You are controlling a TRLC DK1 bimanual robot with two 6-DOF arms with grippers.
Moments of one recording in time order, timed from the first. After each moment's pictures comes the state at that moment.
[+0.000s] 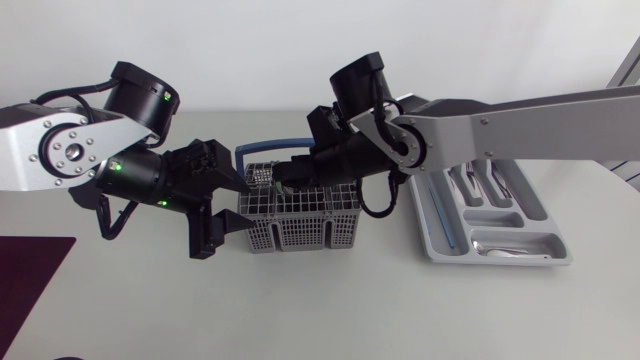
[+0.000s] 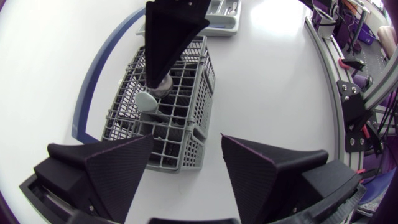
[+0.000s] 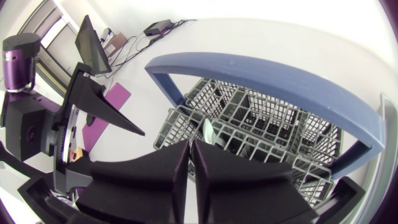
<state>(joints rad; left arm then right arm) -0.37 1.40 0.97 -0.54 0.39 0.94 0.64 1.78 1.23 -0.15 -0.35 0.29</state>
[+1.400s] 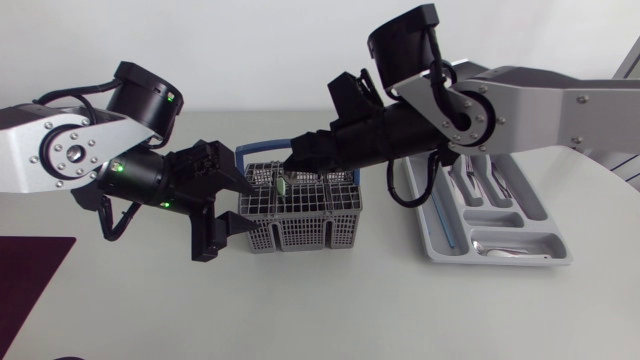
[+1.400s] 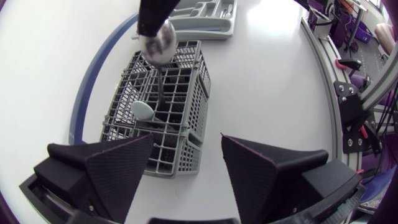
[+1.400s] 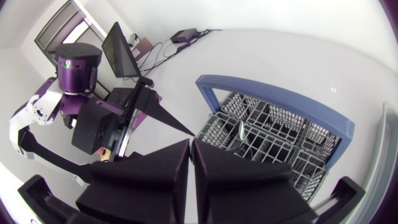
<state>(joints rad) -0.39 1.40 0.97 -0.54 0.40 0.94 0.61 1.61 1.20 -0.23 -0.52 0.29</state>
